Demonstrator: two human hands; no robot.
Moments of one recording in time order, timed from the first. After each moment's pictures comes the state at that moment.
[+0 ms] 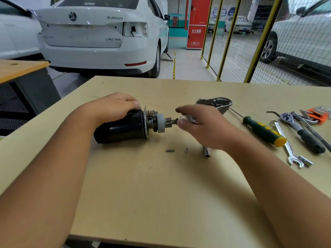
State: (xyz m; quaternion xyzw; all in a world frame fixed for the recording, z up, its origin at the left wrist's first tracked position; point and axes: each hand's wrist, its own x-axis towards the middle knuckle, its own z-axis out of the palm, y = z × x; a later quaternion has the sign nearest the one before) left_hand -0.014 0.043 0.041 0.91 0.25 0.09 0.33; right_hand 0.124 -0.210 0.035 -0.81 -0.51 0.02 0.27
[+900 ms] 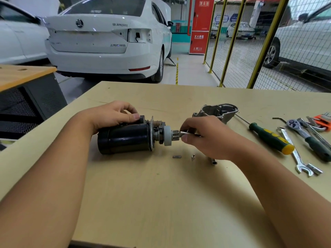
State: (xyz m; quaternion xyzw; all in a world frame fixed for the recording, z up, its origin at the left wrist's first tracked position) left_hand -0.033 0.060 0.042 0.87 0.23 0.03 0.44; right_hand 0.122 -0.205 0.030 -0.80 -0.55 0.03 0.23
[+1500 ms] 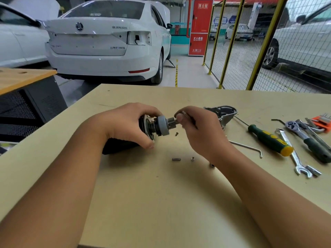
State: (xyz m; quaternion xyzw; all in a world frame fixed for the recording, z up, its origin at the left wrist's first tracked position) left_hand -0.025 0.005 0.064 0.96 0.09 0.03 0.28; right_hand 0.107 -0.181 0.023 -0.75 -0.48 -0.09 0.44
